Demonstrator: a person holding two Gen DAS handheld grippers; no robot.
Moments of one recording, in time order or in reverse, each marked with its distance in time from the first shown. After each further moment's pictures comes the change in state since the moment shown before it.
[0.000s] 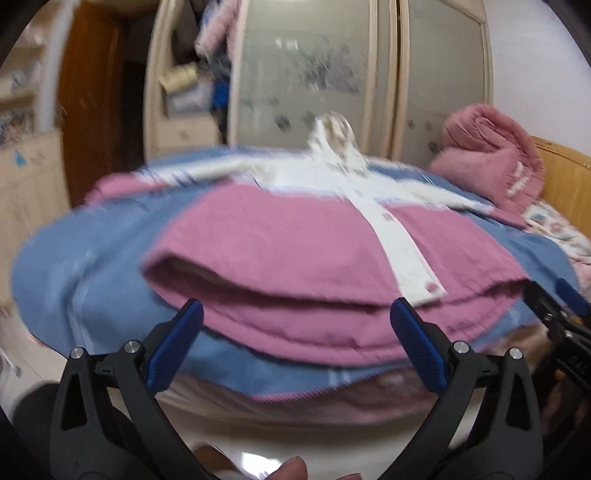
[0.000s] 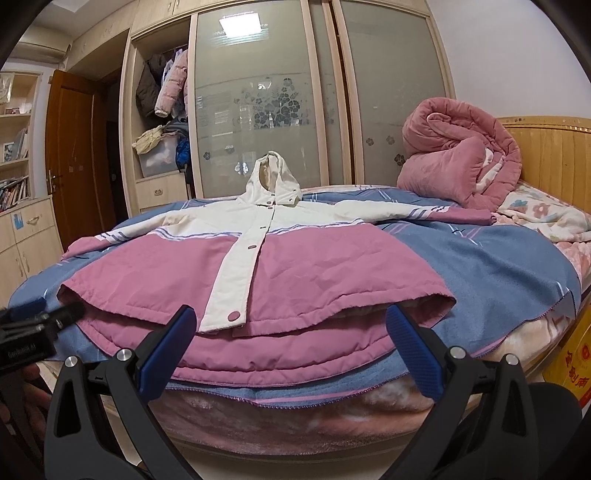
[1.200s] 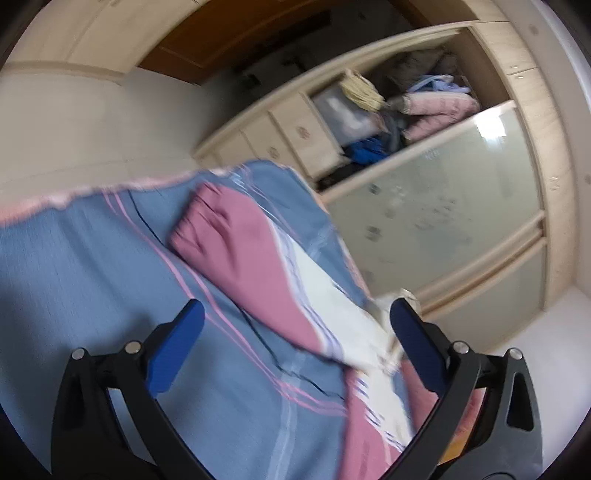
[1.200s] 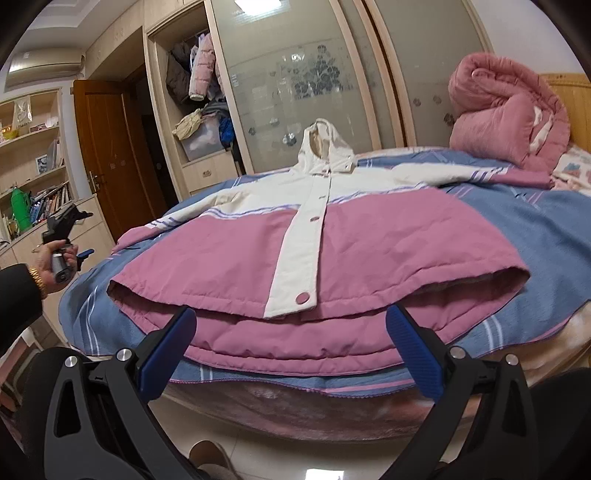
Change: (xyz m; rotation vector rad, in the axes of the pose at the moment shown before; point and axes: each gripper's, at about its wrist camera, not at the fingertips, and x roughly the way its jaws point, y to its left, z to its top) left arm 0.189 0.434 0.114 -0.978 -0.020 -0.190; right arm 0.028 0.018 0.002 0.071 0.149 0.248
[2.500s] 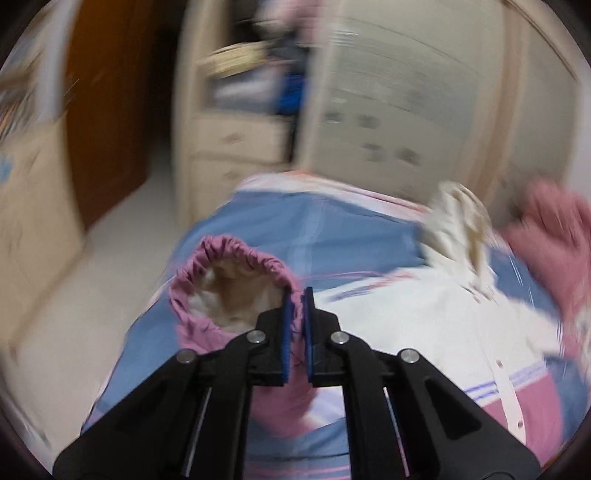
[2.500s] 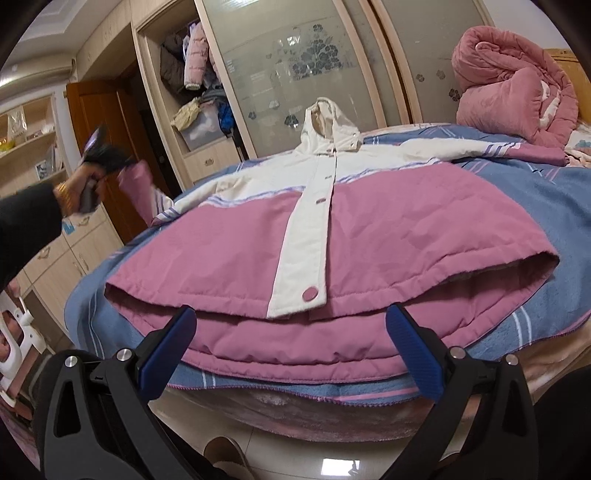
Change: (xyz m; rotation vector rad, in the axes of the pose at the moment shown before) left arm 0.126 -0.259 -0.015 0.876 0.135 0.259; right arm 0.028 -0.008 0.006 0.050 0.059 0.036
